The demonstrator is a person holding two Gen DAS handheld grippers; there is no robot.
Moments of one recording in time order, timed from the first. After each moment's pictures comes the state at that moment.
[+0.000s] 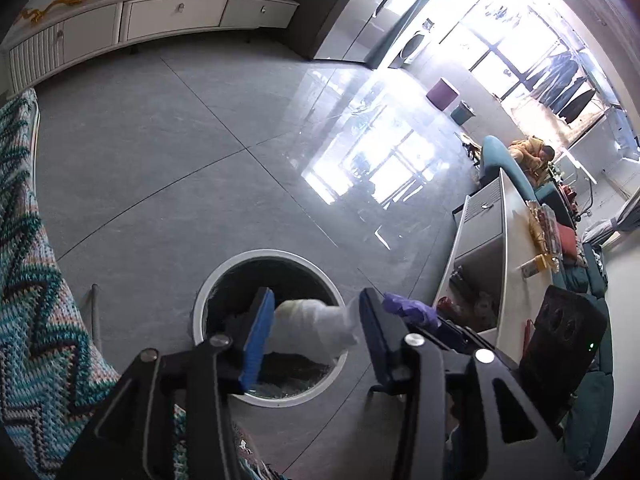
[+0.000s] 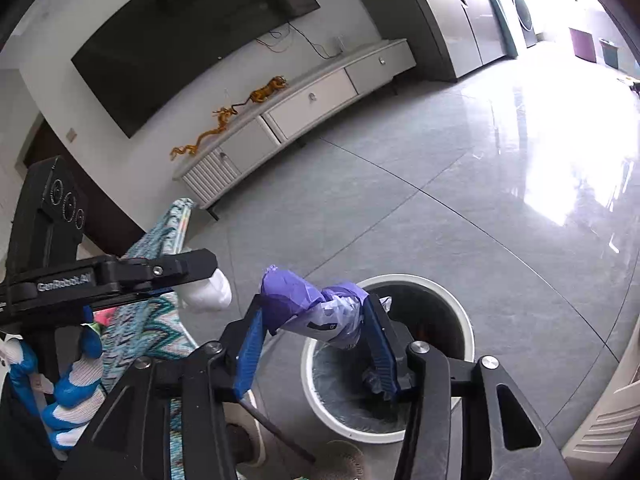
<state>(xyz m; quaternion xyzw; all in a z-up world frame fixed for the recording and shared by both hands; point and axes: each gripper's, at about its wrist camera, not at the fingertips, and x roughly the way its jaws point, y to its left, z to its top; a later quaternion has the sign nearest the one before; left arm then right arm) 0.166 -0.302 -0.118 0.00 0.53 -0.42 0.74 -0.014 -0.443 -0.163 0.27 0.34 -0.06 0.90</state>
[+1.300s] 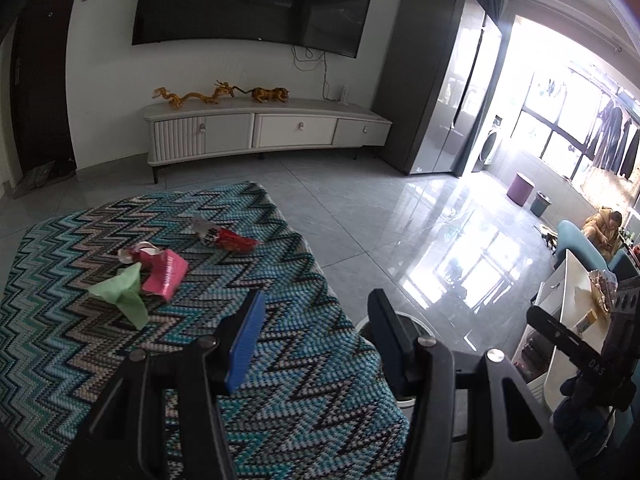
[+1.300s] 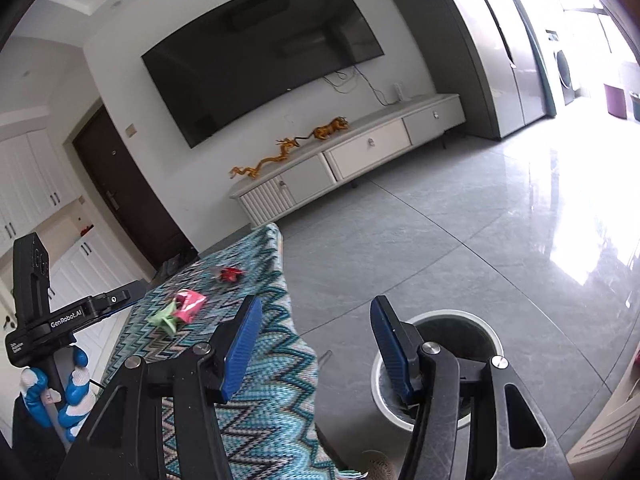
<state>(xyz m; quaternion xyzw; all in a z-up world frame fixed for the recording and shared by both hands) 0.076 -0.064 0.017 -0.01 0.35 -0.25 0.90 -0.064 -0.347 -0.050 0.21 0.26 0.00 0.94</state>
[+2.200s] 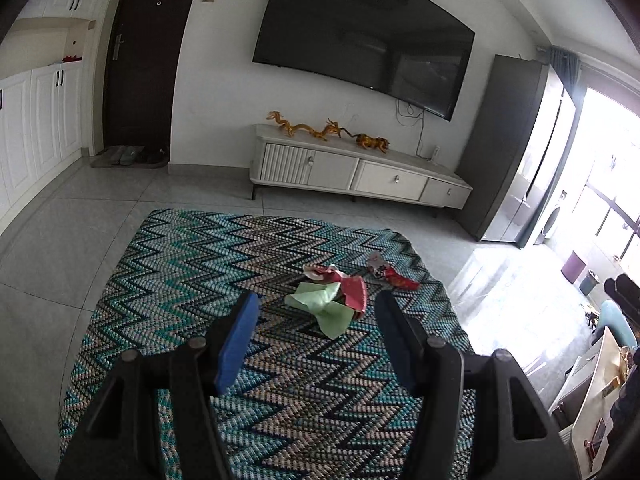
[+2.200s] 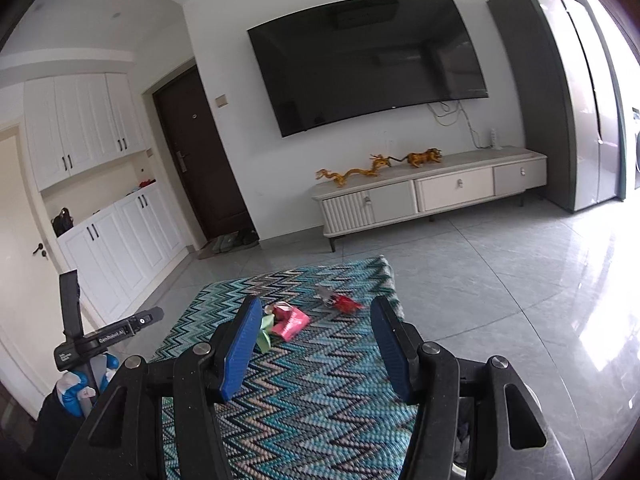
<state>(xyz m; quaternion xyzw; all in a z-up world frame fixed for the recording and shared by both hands) 0.083 0.150 0.026 -0.09 0.30 -0.11 0.94 -0.013 -0.212 0.042 0.10 0.23 0.13 0.96</state>
